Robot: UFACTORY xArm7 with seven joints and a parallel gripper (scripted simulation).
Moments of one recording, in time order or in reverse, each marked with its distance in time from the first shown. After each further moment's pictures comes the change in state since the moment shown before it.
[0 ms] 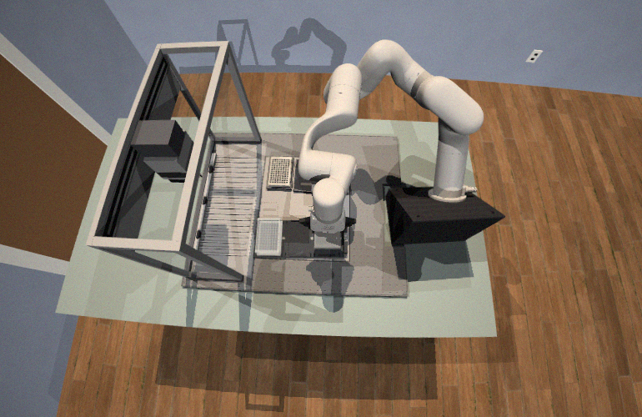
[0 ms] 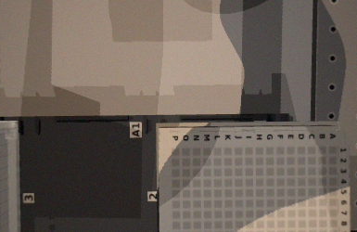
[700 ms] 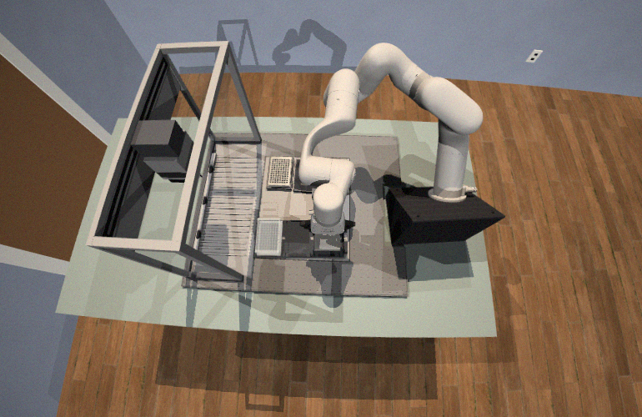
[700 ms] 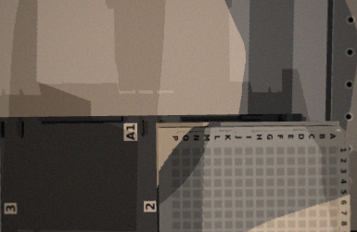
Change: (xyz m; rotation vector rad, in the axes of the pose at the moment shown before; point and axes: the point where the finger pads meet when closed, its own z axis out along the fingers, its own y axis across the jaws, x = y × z) arm 0.000 0.000 0.028 0.000 0.000 0.000
